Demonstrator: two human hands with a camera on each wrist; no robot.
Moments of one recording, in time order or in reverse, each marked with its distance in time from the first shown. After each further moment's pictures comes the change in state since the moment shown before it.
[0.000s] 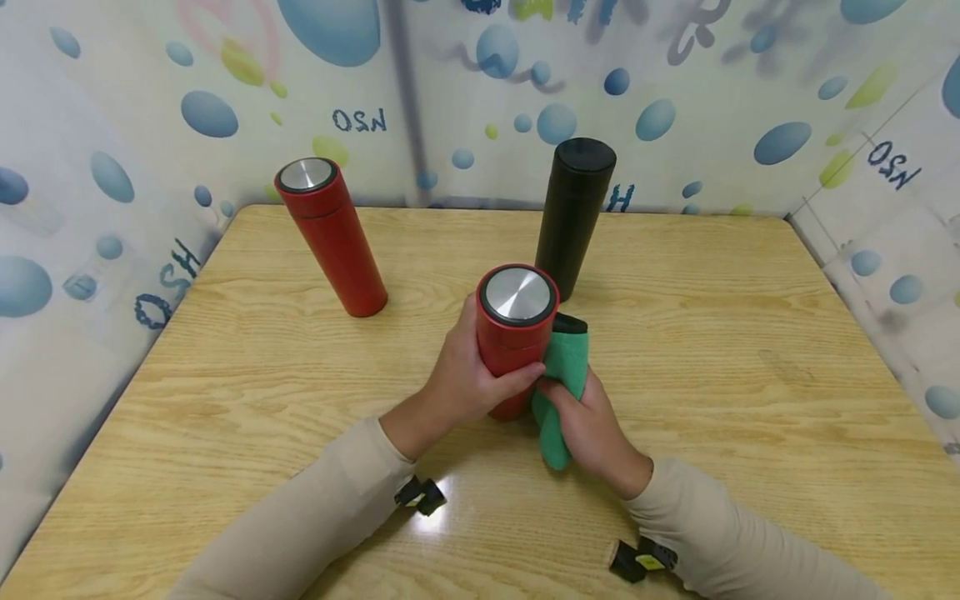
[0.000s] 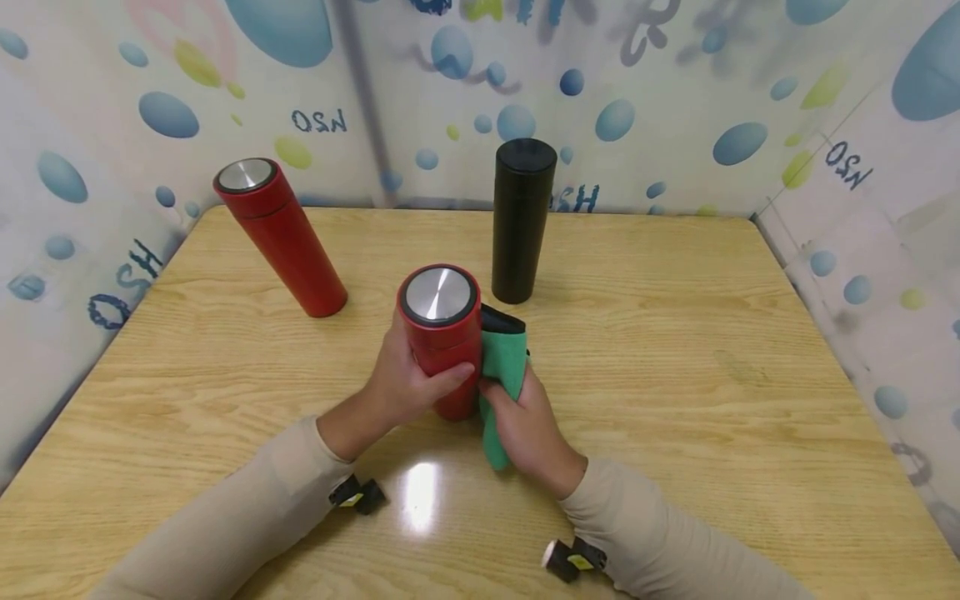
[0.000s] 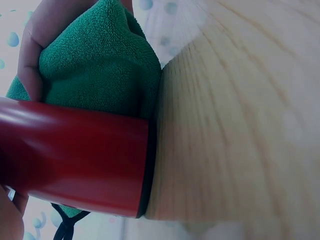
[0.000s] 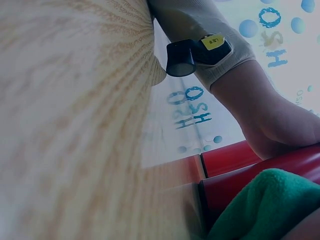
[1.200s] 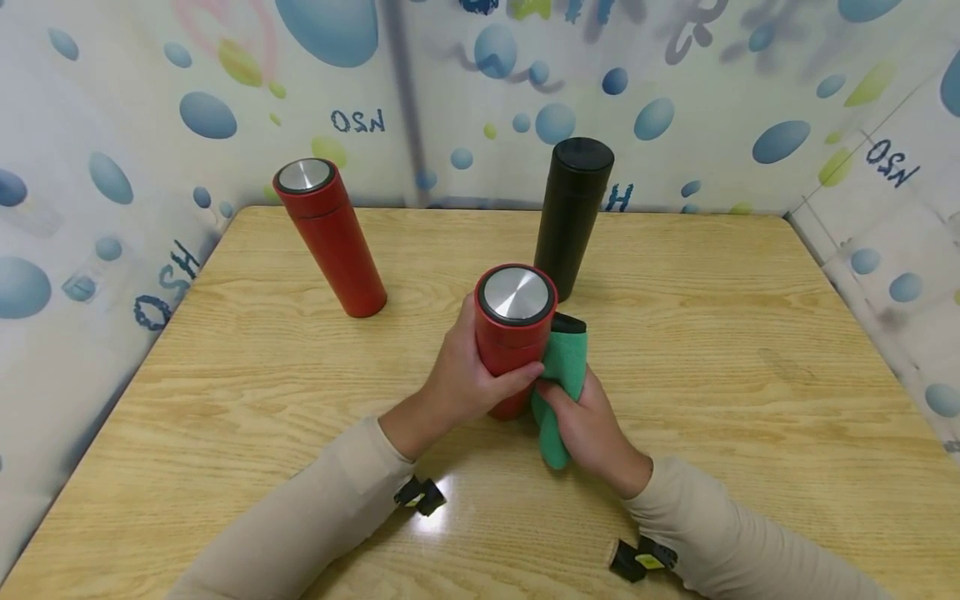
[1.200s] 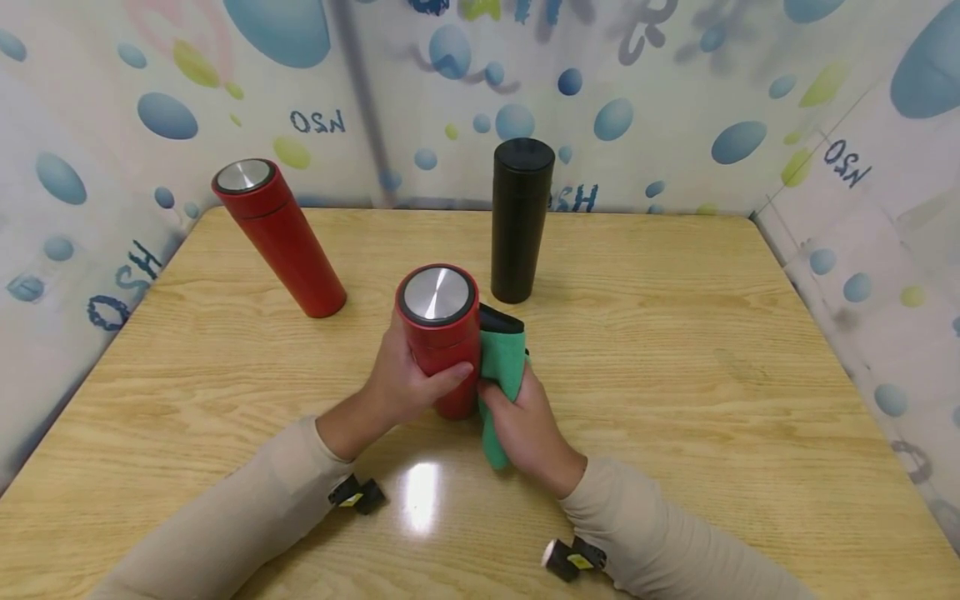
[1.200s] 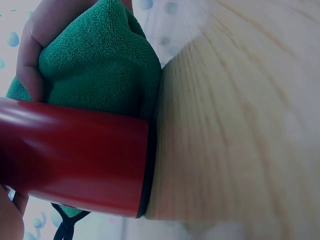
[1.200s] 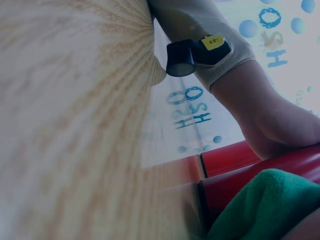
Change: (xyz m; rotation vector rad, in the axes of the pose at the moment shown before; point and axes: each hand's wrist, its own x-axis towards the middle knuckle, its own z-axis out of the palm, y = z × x) left_hand 0.000 0.000 0.000 -0.014 0.005 -0.001; right_hand 0.000 0.001 0.000 0.000 0.007 -0.007
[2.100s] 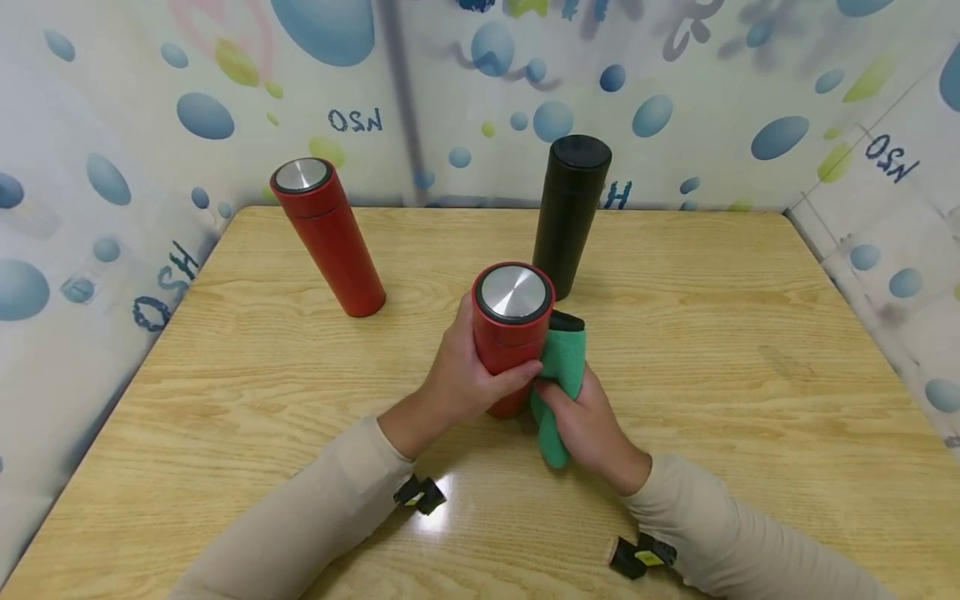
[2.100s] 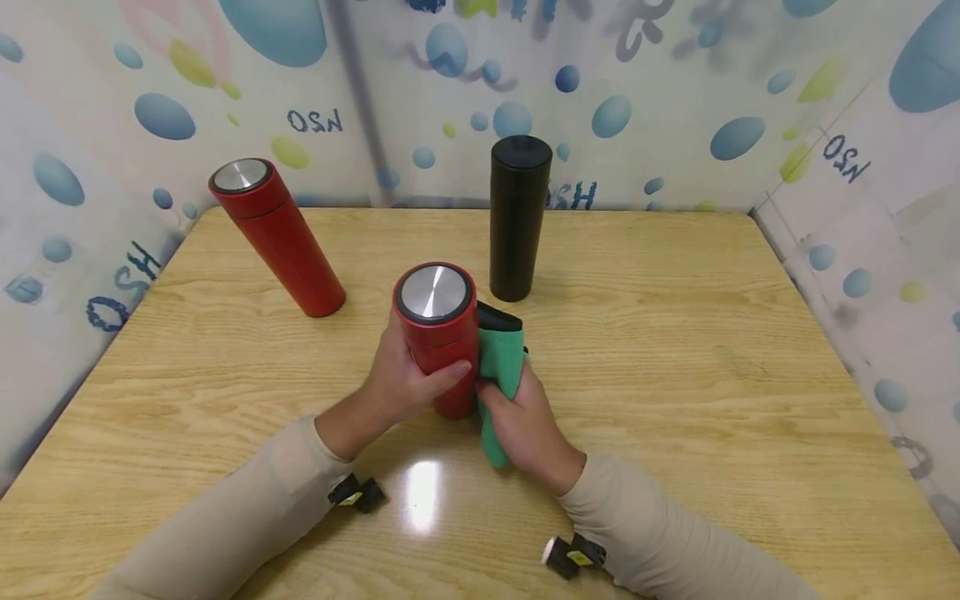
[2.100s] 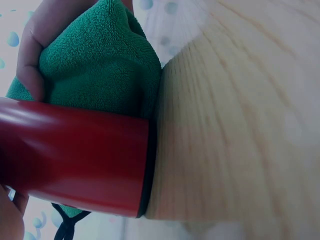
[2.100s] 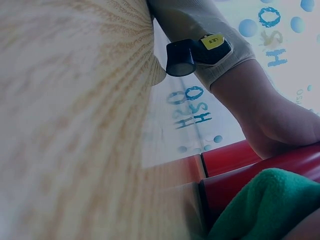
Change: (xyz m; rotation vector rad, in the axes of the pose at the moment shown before) left_hand 0.000 0.000 0.001 0.008 0.012 0.005; right_hand 0.001 0.002 0.001 -0.023 0.016 0.009
